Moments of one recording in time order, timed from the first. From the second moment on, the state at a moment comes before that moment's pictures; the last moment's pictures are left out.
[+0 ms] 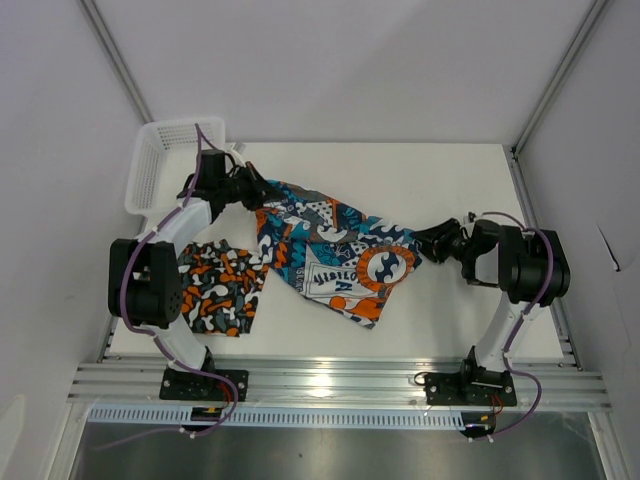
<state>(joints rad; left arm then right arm) -0.09 1.70 1.20 -0.11 0.68 -0.74 -0.13 1.93 0.62 0.80 -0.77 1.10</state>
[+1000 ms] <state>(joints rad) -0.08 1.67 1.25 -0.03 0.73 -0.90 -0.10 1.69 0.89 0.51 -0.88 1.04</state>
